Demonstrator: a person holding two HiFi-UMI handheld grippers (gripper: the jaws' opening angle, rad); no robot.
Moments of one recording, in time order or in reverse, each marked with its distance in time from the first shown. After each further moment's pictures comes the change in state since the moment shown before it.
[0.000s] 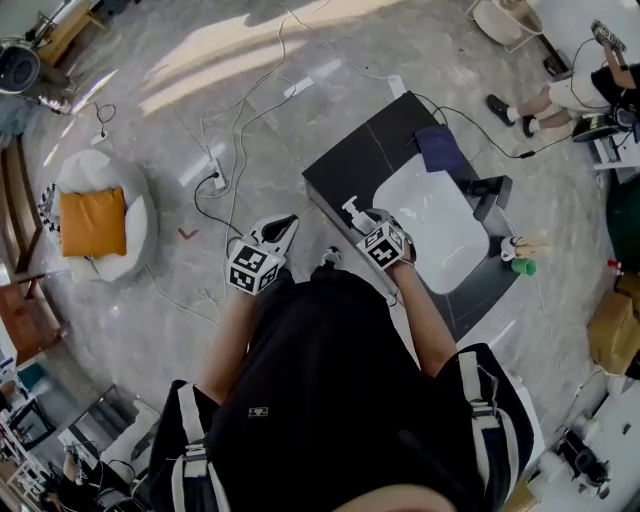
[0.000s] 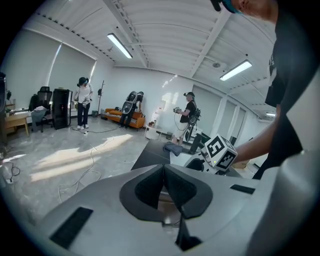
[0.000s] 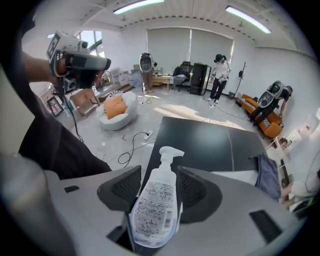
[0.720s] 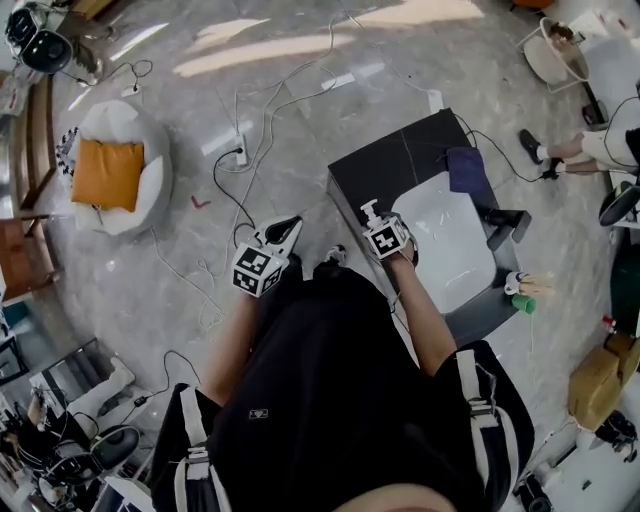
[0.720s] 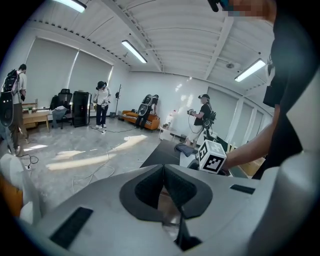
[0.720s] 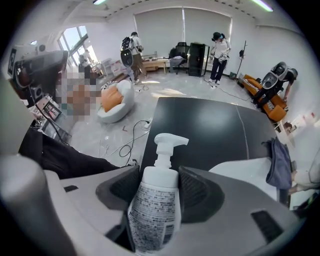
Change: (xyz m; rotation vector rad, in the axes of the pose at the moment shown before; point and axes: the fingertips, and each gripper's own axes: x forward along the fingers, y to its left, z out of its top) left arm -0.035 0.002 -0.019 -0.074 -0.029 0.176; right arm 0.045 -0.003 -0.019 0.092 0.182 0.068
